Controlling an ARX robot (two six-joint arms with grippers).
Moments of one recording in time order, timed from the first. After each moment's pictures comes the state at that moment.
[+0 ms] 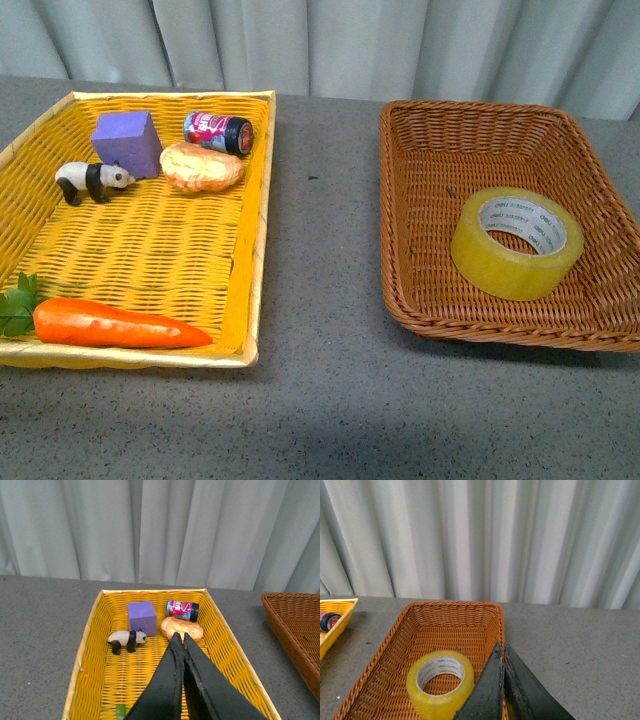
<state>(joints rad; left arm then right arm) 0.00 0.66 0.02 0.64 0.00 -0.01 0.00 0.66 0.01 0.64 0.00 0.00</state>
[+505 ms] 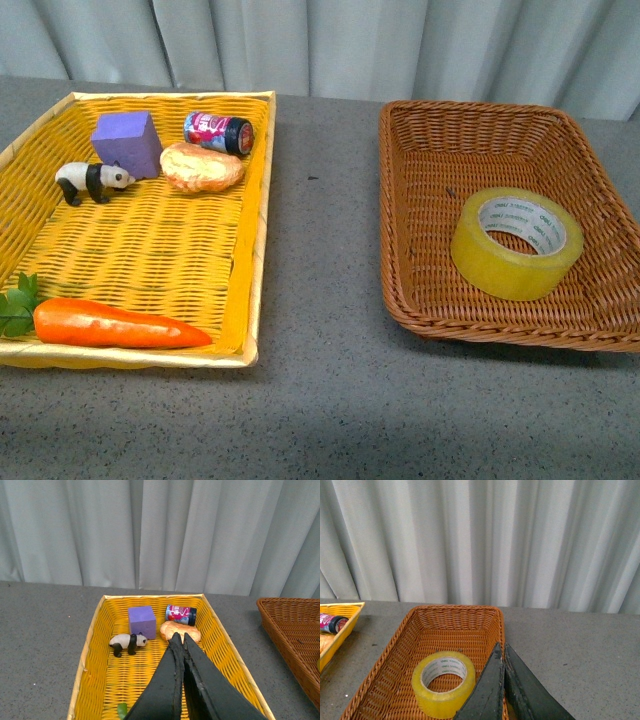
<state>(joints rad) 0.00 0.36 0.02 0.36 0.00 -0.01 0.00 0.36 0.00 0.37 0.00 0.00</state>
